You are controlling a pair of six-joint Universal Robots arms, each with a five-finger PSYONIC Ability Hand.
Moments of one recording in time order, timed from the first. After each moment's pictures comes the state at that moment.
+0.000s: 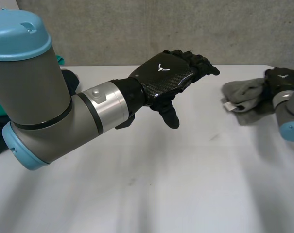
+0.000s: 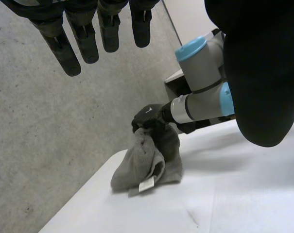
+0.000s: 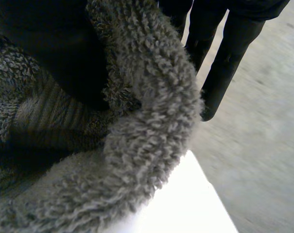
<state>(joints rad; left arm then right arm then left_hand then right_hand) 4.07 -1.96 -1.12 3.06 -1.00 3.33 1.60 -0.52 0.73 -0.20 1.54 2.90 0.21 0.21 0.22 0.21 0.05 1.03 1.11 1.13 1.20 0.94</state>
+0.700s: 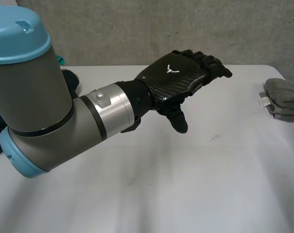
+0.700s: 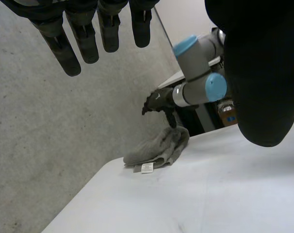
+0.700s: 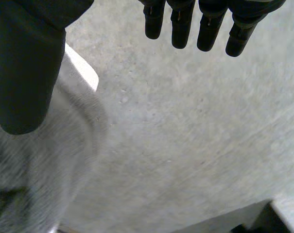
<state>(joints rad) 4.03 -1.93 -1.14 3.05 -1.00 3.33 1.38 -0.53 0.62 -0.09 1.57 2.55 0.21 0.21 0.22 0.21 0.05 0.22 0.21 0.21 0.21 0.04</state>
